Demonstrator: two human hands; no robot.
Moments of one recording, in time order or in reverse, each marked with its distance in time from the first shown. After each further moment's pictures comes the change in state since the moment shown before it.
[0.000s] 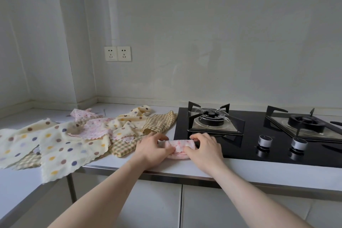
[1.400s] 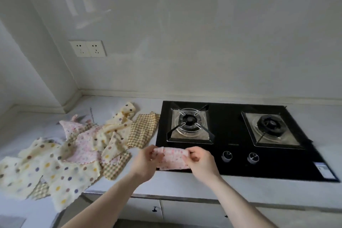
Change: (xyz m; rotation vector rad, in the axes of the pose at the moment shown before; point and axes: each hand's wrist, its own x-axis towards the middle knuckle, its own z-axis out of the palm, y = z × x) left_hand 0.029 0.142 -0.093 -0.397 -0.294 -0.398; right_hand 0.049 -0.025 -0.174 0.481 -0.343 0.402
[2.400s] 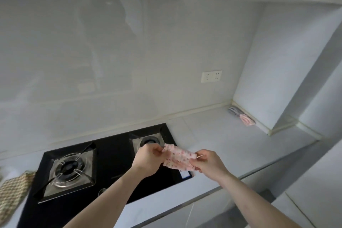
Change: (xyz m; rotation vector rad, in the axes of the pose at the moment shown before) left_hand -0.071 0.408 0.312 0.211 -0.297 0.419; right_hand -0.137 0.085 -0.497 -0.005 0.303 0.284
